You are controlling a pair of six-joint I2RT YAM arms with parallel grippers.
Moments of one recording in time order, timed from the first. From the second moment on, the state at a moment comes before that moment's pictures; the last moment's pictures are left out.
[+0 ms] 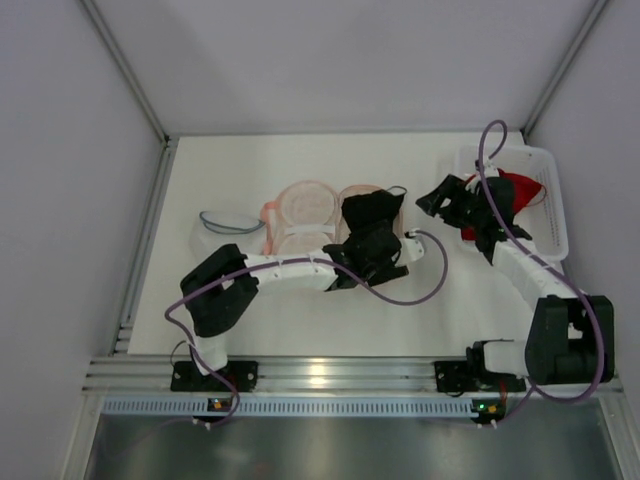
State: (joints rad) left arm -1.08 1.86 1.23 -0.10 -0.37 0.41; right arm 0.04 1.28 0.75 0.06 -0.35 0.54
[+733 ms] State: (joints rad) left arm -0.73 1.60 1.16 -0.02 0.07 -0.33; right arm 0.21 1.59 0.85 0.14 -0.41 0.46
